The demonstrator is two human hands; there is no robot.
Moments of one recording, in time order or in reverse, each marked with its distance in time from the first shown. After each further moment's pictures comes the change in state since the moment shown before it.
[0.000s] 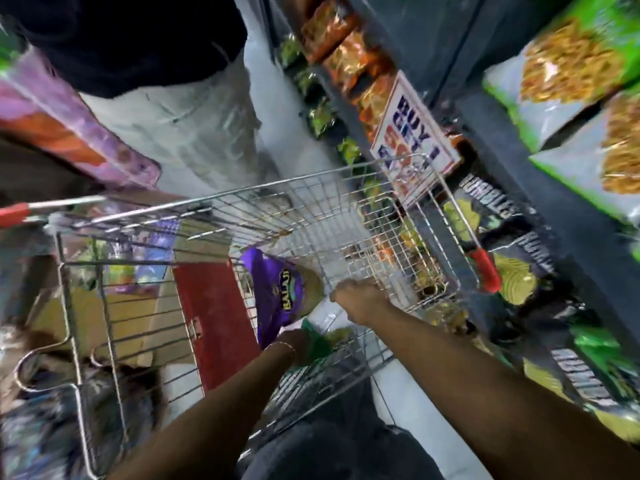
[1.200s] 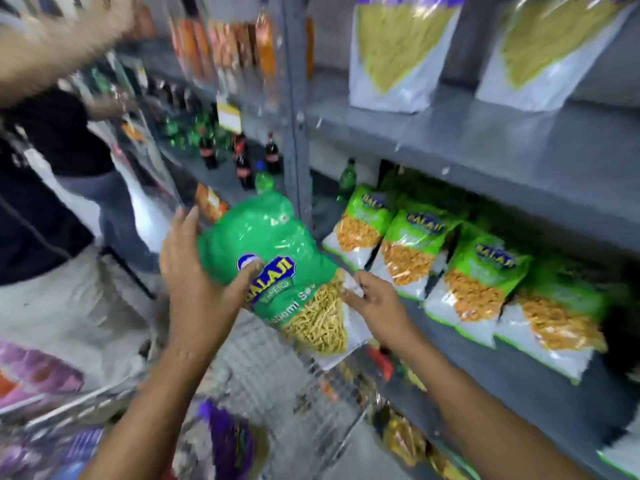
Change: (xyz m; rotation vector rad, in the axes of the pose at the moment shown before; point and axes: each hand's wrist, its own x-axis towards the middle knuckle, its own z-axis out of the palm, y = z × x) left_hand -0.253 0.170 -0.219 -0.335 1.470 0.907; right_hand -0.281 0.065 -0.140 1.289 1.208 0.082
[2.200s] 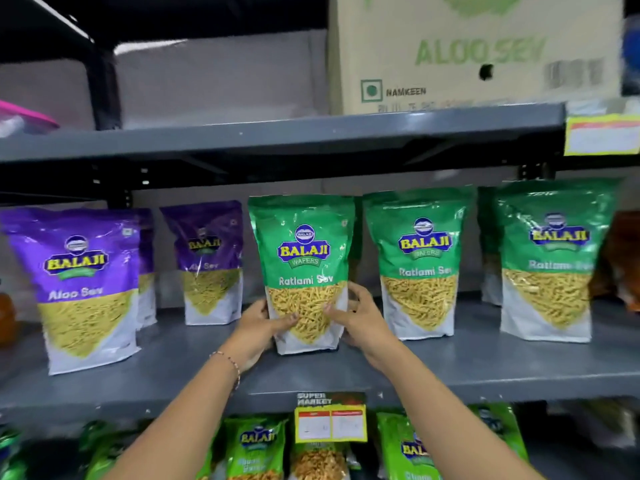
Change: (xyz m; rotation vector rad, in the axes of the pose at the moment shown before) left_hand 0.053 0.407 0.193 -1.180 -1.147 0.011; right_hand -0.137 -0.159 -0.328 0.114 0.899 -0.194
